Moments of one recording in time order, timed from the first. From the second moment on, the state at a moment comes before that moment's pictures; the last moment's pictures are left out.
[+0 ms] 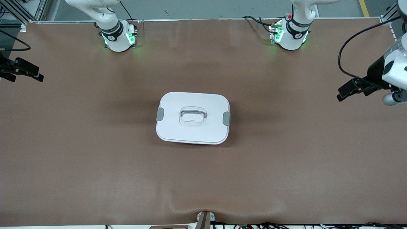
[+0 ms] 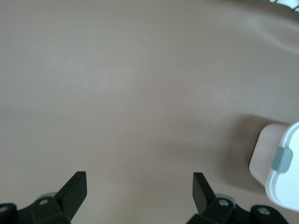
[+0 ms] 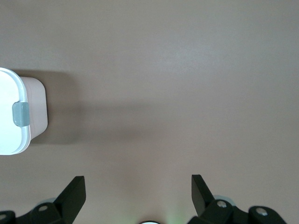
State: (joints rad) left arm 0.01 0.01 -0.11 -1.57 -0.02 1.64 -0.27; right arm -0.01 0.00 -0.07 -1.51 0.04 1.44 -0.05
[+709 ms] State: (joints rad) left arm 0.01 -0.07 -0.02 -1.56 -0.02 1.51 0.06; right arm -0.01 0.00 -0.07 -1.51 0.04 1.45 -0.05
